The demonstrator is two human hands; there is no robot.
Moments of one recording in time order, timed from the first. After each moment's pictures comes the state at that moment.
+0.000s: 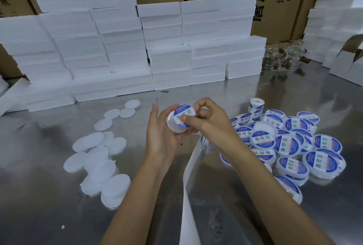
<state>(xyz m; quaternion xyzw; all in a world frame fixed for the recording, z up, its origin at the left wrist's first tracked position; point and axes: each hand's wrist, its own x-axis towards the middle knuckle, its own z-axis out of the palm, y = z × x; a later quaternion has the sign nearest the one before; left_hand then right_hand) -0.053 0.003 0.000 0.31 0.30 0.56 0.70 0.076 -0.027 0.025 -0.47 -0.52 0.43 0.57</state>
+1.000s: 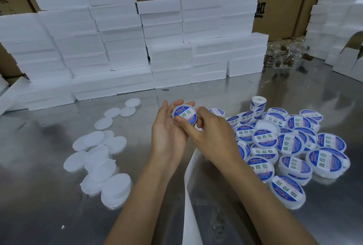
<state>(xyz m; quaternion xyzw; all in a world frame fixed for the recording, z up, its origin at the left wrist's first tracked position) -0.038 -0.011 0.014 0.31 0.25 0.57 0.72 0.067 -0.022 -0.010 -0.64 -0.63 0.03 0.43</state>
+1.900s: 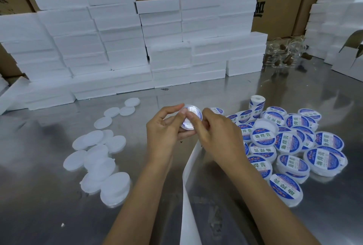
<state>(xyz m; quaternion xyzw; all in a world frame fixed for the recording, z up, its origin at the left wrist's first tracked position) -0.044 -0.011 -0.001 0.47 0.36 0.61 0.53 0.082 -0.030 -0.014 -0.64 -0.64 -0.03 0.41</state>
